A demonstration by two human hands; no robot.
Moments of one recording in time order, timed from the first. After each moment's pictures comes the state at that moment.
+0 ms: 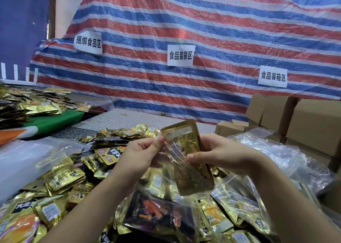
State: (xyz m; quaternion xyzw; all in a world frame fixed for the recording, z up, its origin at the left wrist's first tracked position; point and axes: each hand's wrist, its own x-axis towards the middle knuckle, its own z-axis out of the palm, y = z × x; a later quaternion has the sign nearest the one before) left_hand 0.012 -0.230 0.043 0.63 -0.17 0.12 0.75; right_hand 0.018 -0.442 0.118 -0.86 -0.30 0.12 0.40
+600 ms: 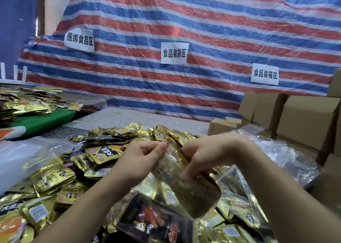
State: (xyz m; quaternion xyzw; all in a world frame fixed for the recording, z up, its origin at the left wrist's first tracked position) left_hand 0.008 -0.238 0.040 0.69 -0.22 0.11 0.68; right_hand 0.005 -0.419 0.141 -0.93 -0.22 0.23 0.16
